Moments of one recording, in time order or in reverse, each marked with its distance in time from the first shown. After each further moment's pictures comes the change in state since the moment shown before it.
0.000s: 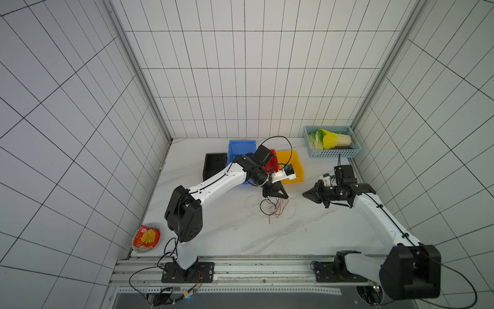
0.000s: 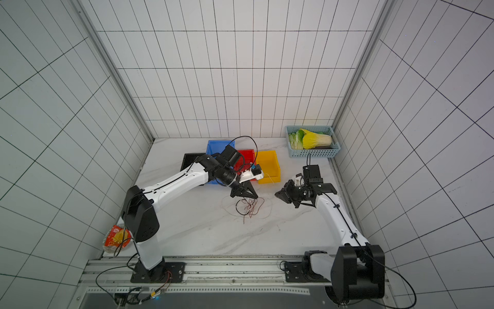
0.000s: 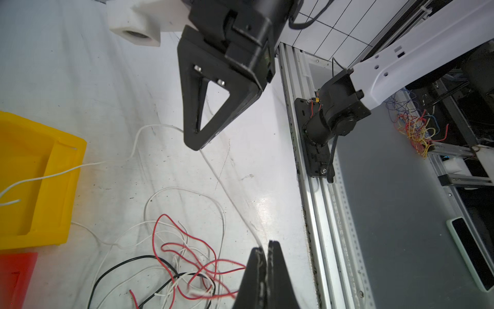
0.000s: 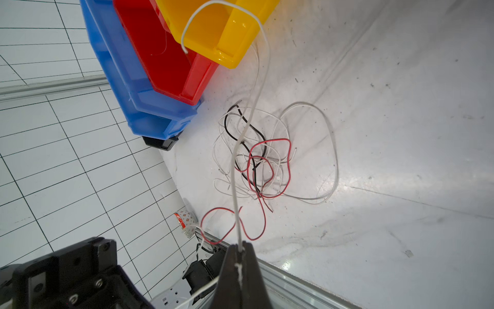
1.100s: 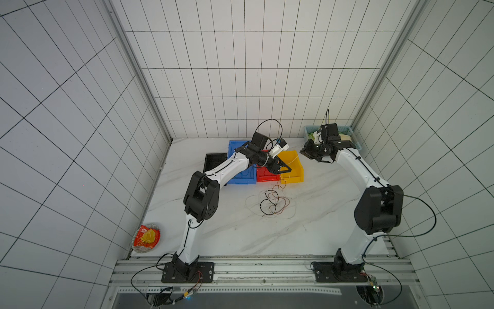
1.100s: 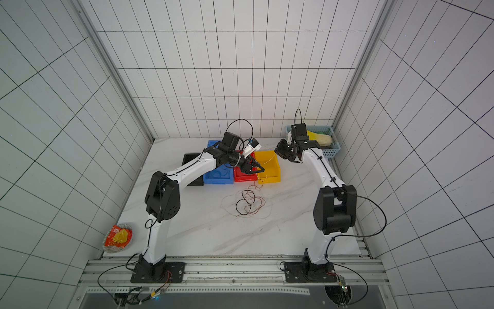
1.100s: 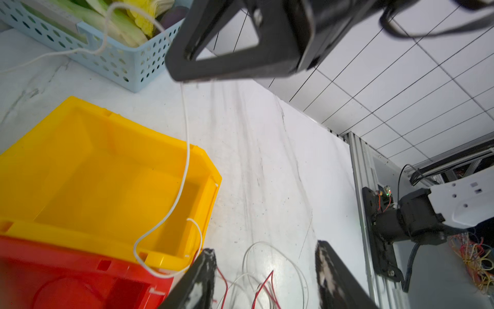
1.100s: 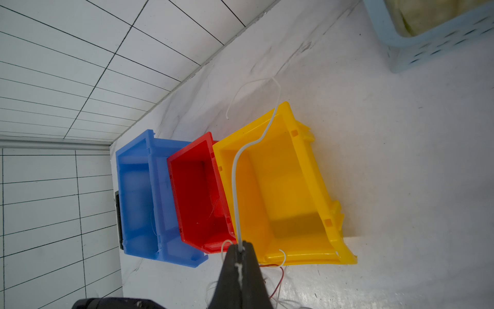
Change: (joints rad) left arm 0.167 0.267 0.147 0.408 -0.008 -0.384; right arm 0.073 0.556 0.739 0.050 0.337 -0.180
